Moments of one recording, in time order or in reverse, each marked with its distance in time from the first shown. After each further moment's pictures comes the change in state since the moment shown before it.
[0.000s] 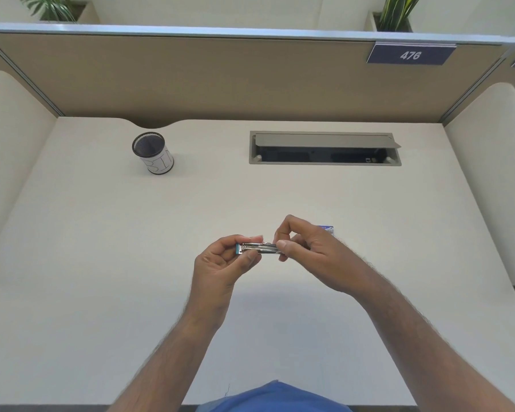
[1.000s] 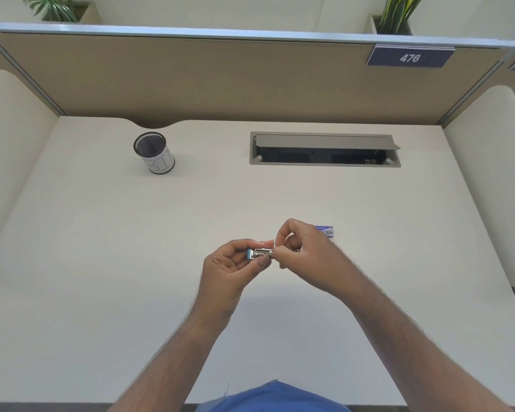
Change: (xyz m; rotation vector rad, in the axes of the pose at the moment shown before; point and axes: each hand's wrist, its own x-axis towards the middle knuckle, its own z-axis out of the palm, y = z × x) left_hand -0.008 -0.003 0.009 0.063 -0.059 -0.014; right_hand 0.007 -0.006 0.021 -0.031 0.154 0.188
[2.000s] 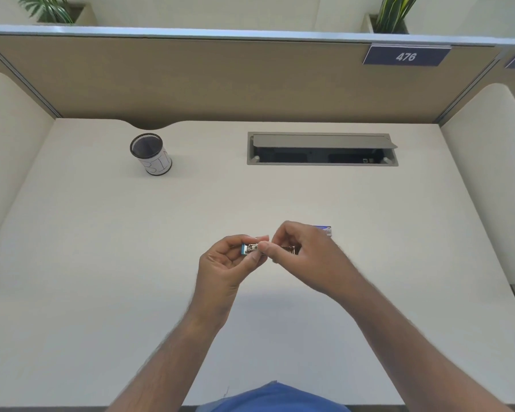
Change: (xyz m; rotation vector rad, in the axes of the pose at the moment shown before) left_hand 0.006 0.003 0.002 -0.101 -0.001 0.026; right_hand 0.004 0.012 0.001 -0.115 0.102 -0.135
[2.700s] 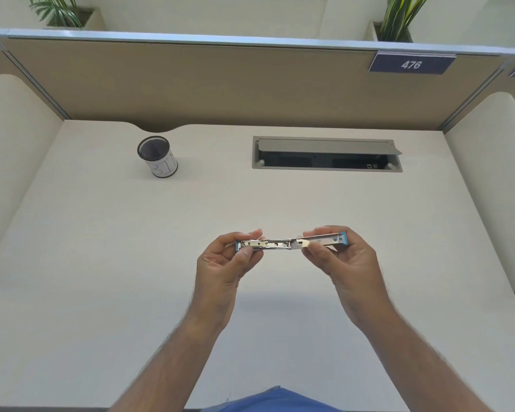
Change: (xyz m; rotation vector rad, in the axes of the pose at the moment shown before) left_hand 0.003 0.004 -0.007 -0.128 0.055 0.024; right_hand -0.027 0.036 -0.002 0.948 0.270 0.014
